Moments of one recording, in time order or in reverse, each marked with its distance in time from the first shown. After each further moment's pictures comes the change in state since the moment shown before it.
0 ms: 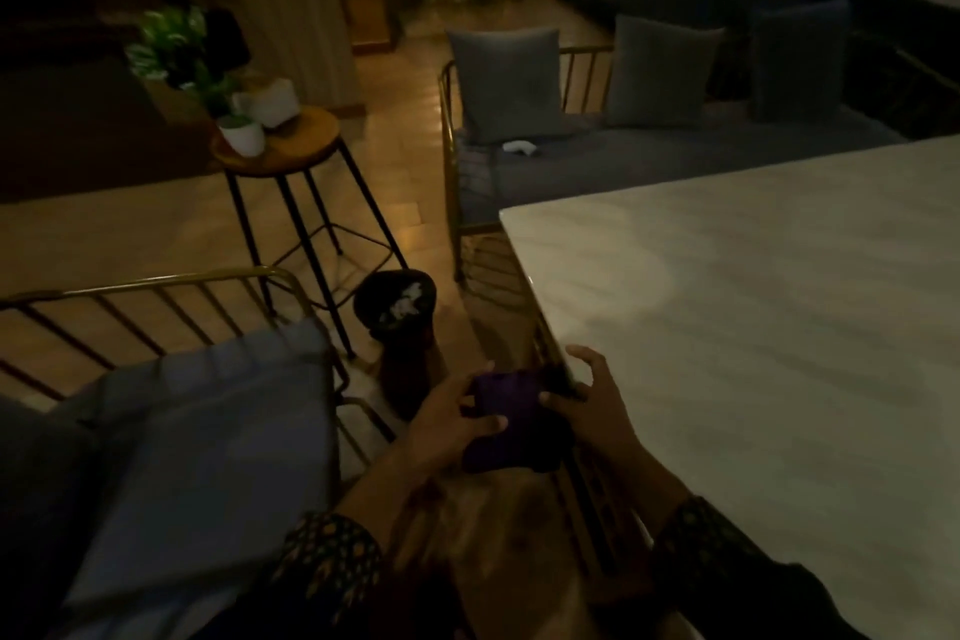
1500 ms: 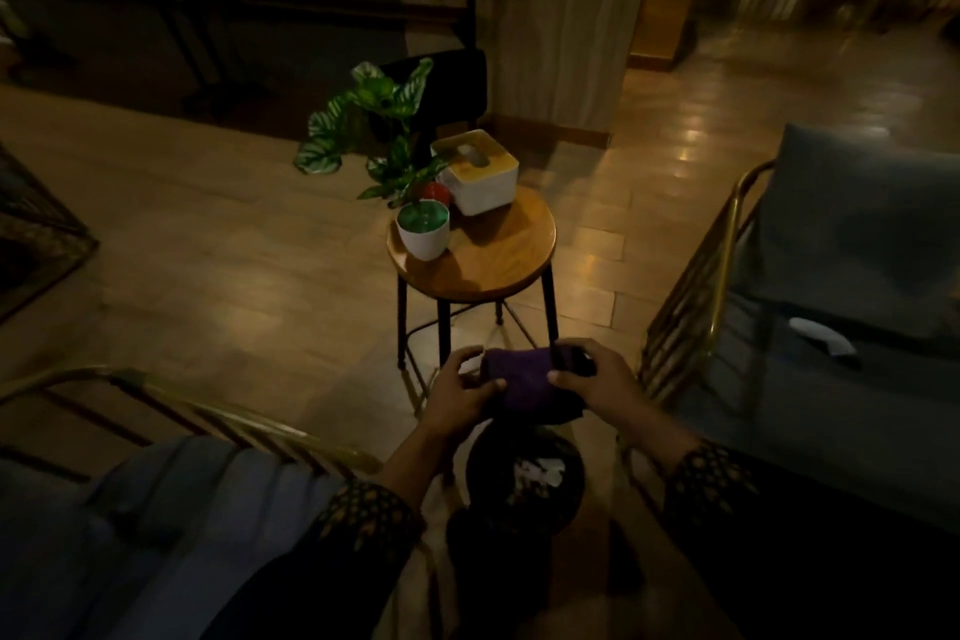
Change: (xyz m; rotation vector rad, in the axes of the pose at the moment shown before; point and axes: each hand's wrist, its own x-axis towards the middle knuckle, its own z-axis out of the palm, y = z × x) left_hand 0.438 0.033 -0.423 -0.580 0.774 -0.165; right_hand 0.670 -0.152 0.298 -0.232 -0.624 -0.048
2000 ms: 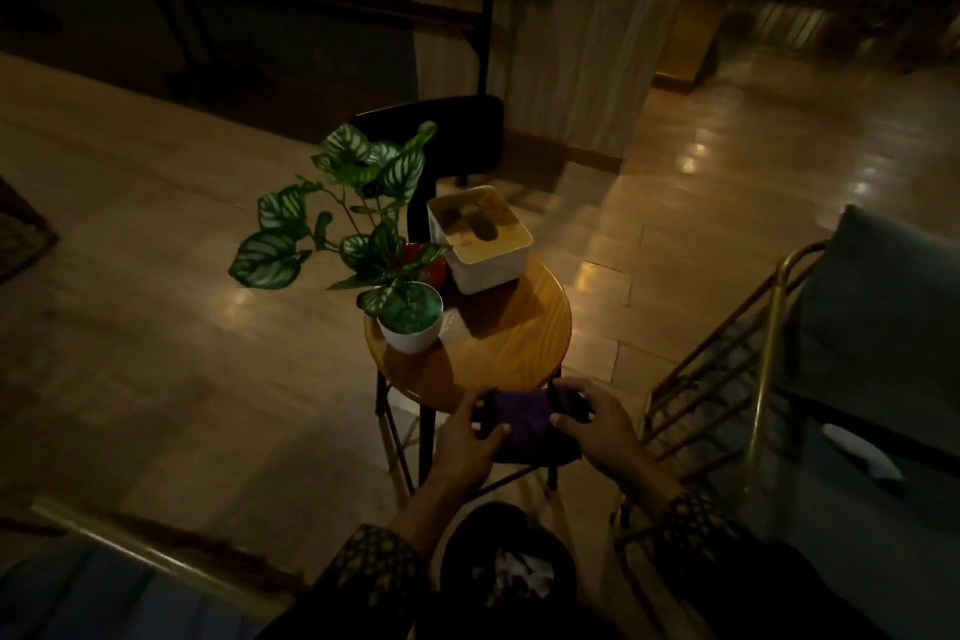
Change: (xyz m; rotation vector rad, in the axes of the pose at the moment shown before) left_hand 0.180 0.033 0.013 0.310 0.080 0.212; right_hand 0.186 -0.014 -0.017 -0.225 0.017 -0.042
